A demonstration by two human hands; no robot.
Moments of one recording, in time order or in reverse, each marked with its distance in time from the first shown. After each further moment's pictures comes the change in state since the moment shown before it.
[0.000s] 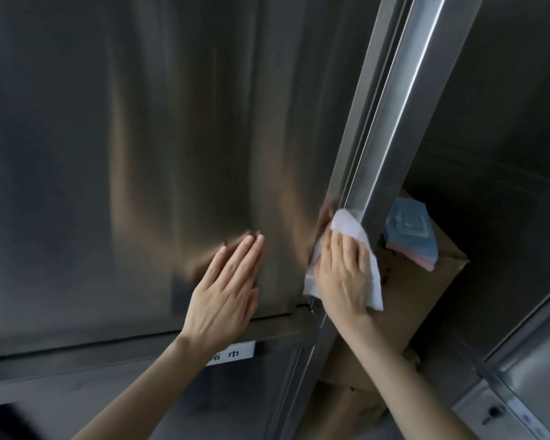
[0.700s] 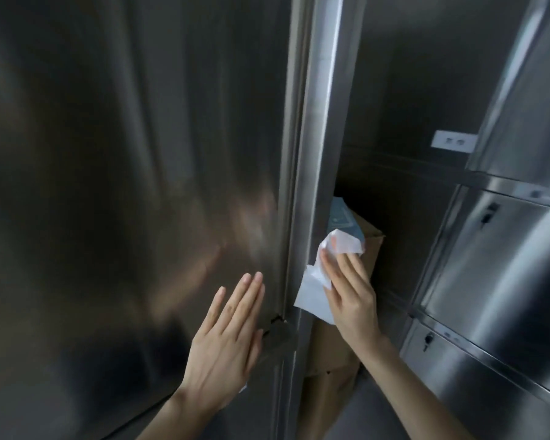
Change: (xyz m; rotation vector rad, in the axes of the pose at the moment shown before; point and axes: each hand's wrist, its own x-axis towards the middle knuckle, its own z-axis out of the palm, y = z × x) left_hand 0.016 -0.007 -0.036 -0.419 -0.085 0.242; right_hand -0.006 0.024 -0.101 0.305 0.133 0.221
